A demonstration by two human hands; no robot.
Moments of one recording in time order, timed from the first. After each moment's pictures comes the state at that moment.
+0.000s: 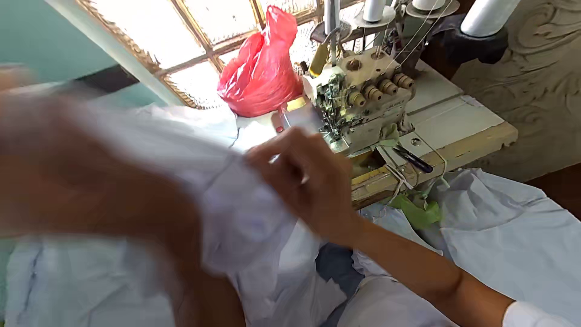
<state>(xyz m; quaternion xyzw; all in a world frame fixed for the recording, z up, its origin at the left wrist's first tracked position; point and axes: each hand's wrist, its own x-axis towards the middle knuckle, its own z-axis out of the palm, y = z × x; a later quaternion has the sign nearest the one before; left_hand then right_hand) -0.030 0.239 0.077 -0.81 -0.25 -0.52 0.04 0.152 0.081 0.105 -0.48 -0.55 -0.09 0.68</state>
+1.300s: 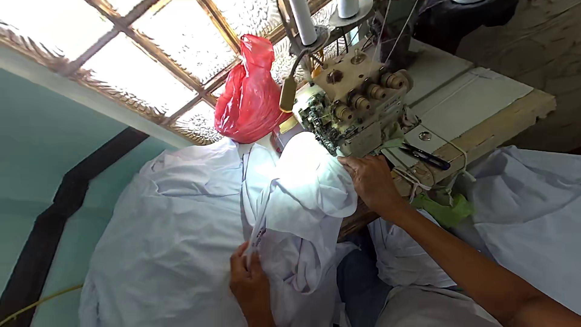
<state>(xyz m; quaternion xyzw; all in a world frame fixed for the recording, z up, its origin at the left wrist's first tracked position) -0.028 0.167 -0.005 -0.78 -0.53 -0.32 -0.12 0.259 0.074 -0.010 -0.78 -0.48 -0.05 0.41</state>
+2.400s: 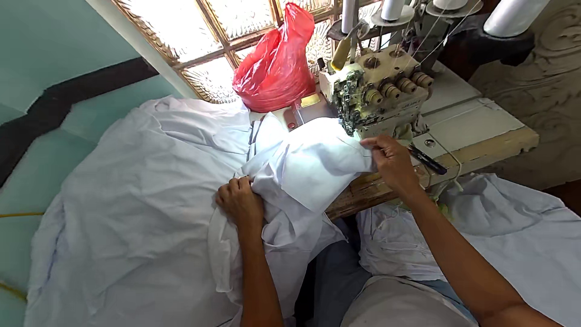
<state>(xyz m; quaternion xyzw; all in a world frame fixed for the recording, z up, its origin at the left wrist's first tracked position) 0.003 0.246 -0.037 -0.82 -0.53 -0.22 0.03 0.268 0.044 0.000 -0.75 -0.43 0.10 0.50</state>
